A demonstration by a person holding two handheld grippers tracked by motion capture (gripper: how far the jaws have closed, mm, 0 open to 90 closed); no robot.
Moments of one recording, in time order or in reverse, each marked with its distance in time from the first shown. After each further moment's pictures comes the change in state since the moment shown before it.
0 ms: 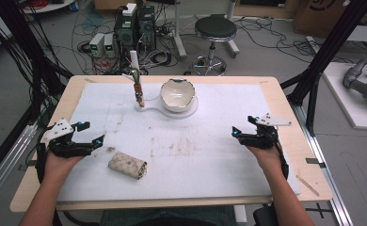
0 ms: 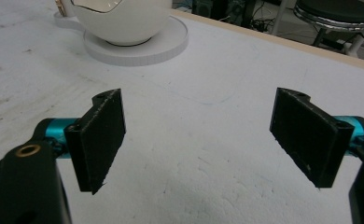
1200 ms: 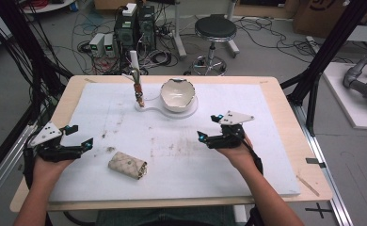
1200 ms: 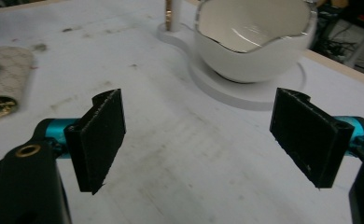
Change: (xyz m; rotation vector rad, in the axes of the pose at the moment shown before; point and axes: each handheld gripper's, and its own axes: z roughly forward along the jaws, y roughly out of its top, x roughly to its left) left arm 0.010 -0.012 -0.028 0.018 0.069 -0.023; right arm 0.088 0.043 0.043 0.013 0.248 -0.161
